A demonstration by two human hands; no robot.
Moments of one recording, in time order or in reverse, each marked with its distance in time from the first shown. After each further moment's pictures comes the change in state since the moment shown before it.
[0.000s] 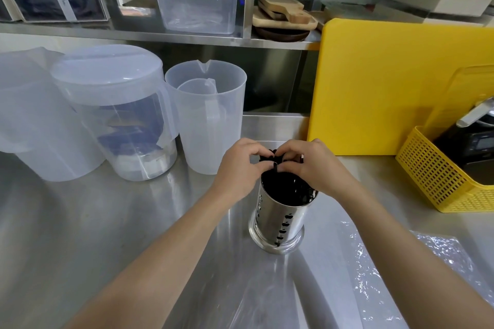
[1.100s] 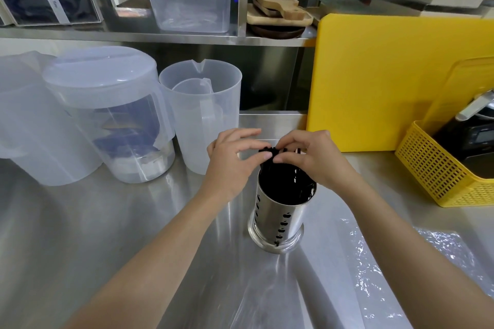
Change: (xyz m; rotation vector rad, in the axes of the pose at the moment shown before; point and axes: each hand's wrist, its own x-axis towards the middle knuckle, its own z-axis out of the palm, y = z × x) left_hand -0.004 0.003 -0.010 0.004 0.133 0.160; right_hand 0.000 0.000 -0.007 0.203 0.073 0.024
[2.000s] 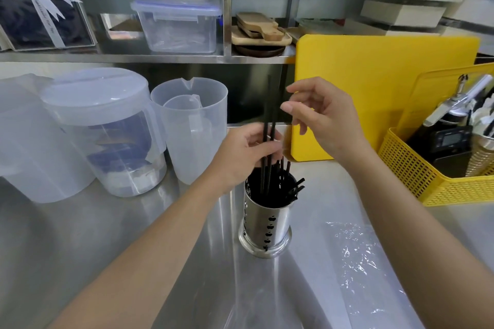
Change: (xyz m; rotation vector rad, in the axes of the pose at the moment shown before) left_hand 0.012 0.060 -0.001 -0.558 -0.308 -0.134; right_hand 0.000 -0.040 -0.060 0.337 0.335 -0.230
